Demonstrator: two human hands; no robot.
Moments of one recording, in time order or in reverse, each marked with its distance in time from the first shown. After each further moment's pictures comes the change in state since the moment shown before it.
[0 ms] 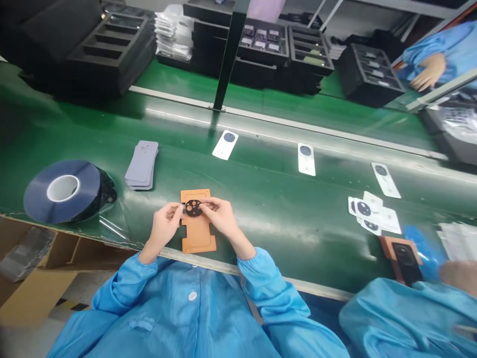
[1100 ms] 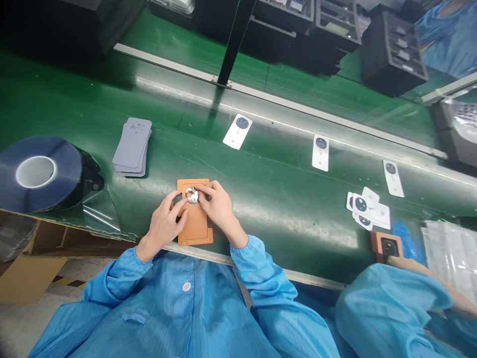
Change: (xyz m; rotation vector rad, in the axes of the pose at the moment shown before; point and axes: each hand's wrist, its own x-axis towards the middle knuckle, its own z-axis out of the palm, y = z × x) left_hand -0.016 -0.014 0.005 0.799 -0.061 0.499; right_hand 0.008 0.000 0.002 -0.655 0.025 -0.275
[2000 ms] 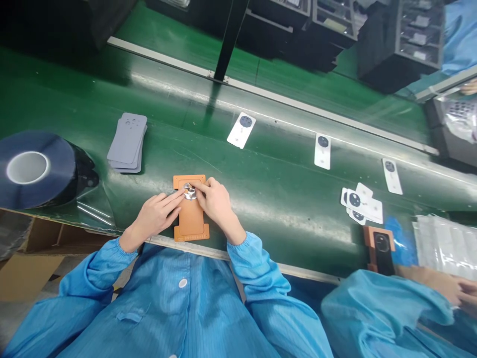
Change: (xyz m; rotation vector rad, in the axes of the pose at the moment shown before) left_hand 0.010 -0.022 -0.021 -0.017 -0.213 0.227; right_hand -0.001 -0.001 -0.009 -0.337 -0.125 -0.065
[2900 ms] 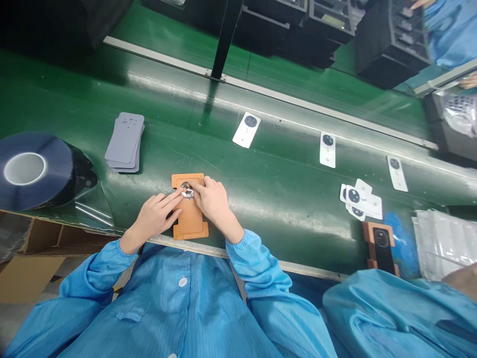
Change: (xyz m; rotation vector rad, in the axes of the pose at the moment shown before) left_hand -0.004 0.005 0.002 0.086 -0.004 -0.002; right_hand 0.001 -0.008 -0.005 -0.191 -0.057 -0.041
